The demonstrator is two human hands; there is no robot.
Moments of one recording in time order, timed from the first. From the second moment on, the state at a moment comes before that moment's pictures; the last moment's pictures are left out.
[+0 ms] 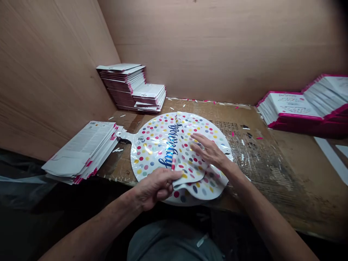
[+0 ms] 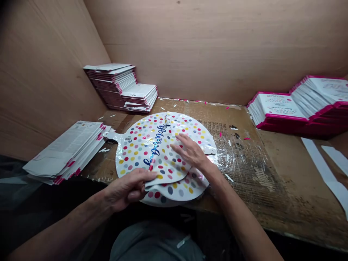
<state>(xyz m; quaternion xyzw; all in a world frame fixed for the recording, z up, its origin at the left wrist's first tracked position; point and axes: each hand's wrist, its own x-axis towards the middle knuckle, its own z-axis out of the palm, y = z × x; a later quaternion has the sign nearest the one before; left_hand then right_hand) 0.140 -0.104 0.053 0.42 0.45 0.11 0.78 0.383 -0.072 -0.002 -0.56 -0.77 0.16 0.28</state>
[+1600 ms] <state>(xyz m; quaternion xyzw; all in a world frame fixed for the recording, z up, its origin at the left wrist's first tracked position) 0.214 0.043 -0.045 0.88 0.46 0.08 0.04 0.470 -0.062 -0.047 -0.82 -0.50 0.00 0.27</state>
